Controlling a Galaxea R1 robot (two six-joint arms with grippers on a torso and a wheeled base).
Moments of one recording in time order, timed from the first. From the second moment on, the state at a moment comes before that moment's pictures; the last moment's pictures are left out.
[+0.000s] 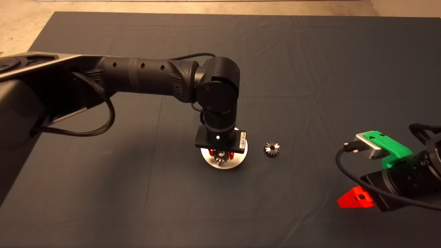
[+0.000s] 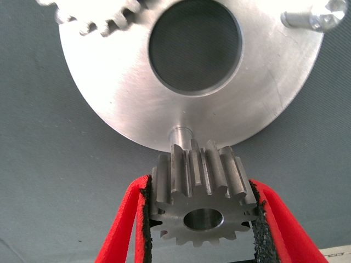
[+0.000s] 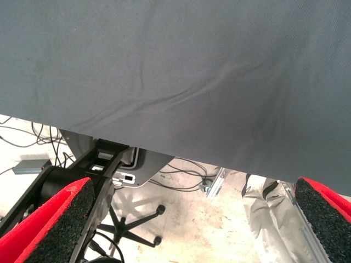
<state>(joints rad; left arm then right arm) -0.38 2.87 -1.13 0.20 1.53 -1.57 0.57 2.21 -0.36 -0.01 -1.53 1.67</state>
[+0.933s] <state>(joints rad) -0.33 2.86 -1.10 0.21 1.53 -1.58 0.57 2.21 -0.36 -0.01 -1.53 1.67</state>
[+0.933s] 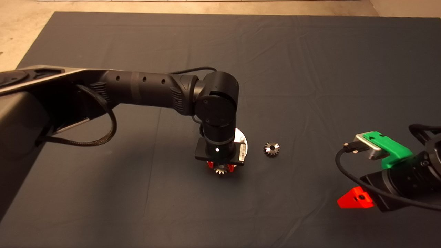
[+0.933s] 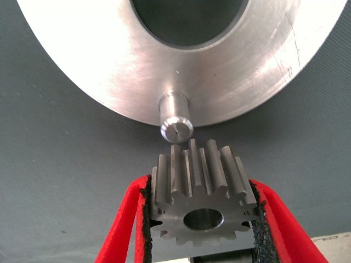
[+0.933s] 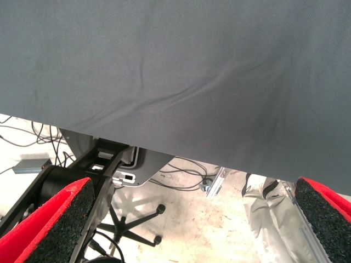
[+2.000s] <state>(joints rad) -0.33 2.86 -1.16 0.19 1.53 -1.48 0.57 2.21 -0.36 -0.01 -1.53 1.67</state>
